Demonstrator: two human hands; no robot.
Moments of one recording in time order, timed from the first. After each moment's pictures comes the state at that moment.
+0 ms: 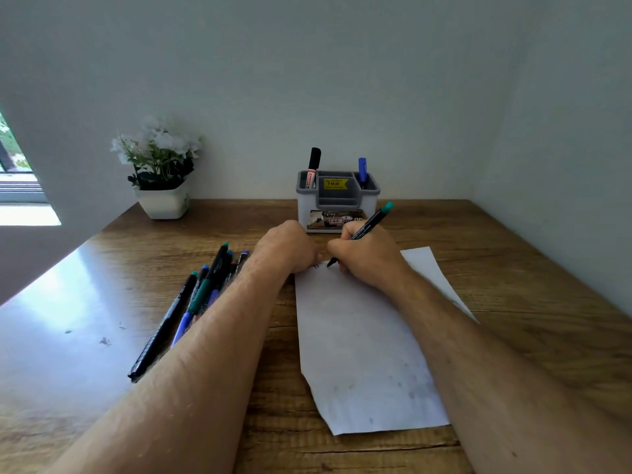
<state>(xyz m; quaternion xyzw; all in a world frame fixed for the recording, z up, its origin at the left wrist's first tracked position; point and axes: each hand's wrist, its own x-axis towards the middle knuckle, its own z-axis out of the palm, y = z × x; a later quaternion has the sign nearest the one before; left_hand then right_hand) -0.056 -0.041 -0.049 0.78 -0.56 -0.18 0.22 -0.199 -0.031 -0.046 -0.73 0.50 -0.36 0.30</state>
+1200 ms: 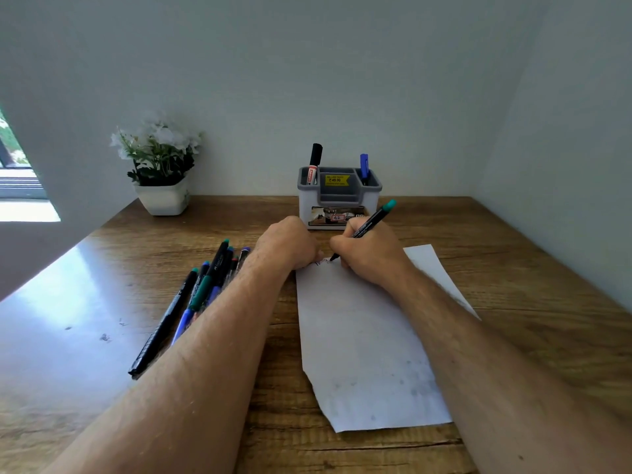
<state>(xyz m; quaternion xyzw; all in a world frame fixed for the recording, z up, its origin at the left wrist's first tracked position) -0.057 -0.039 -0.047 0.79 -0.56 -0.16 0.20 -0.200 -0.031 -0.047 -0.74 0.50 -0.36 0.28</state>
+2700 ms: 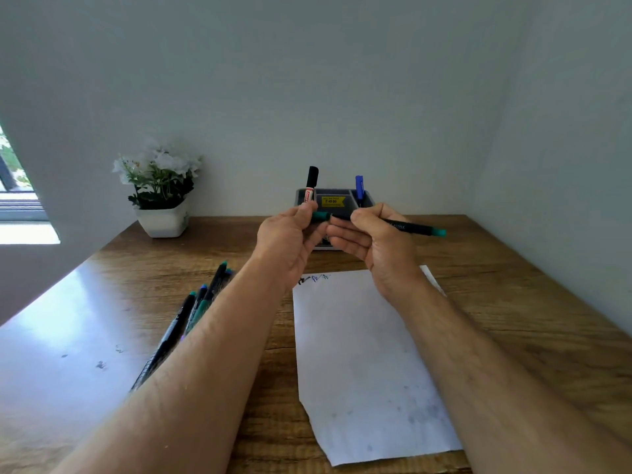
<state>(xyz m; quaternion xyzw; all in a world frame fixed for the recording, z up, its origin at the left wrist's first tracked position) -0.073 -0.012 -0.012 0.37 -0.25 -0.55 0.70 -0.205 -0.032 -0.025 -0.50 0.27 -0.59 0.58</state>
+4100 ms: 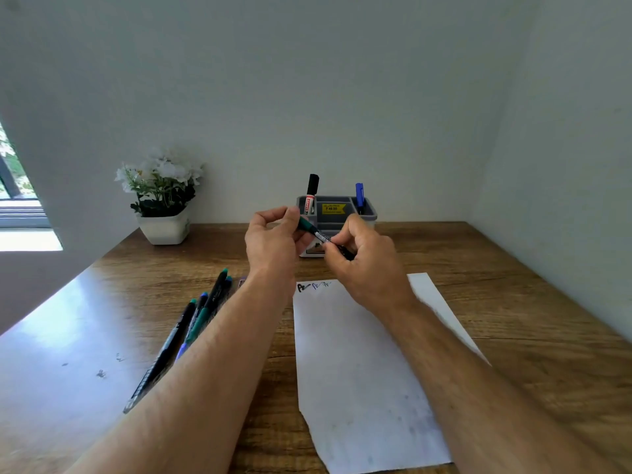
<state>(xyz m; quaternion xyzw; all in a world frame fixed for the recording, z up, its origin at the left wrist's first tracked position) -0.069 -0.017 -0.019 0.43 -0.25 -0.41 0.77 -0.201 -0.030 -0.040 -0.78 0.36 -0.48 0.15</state>
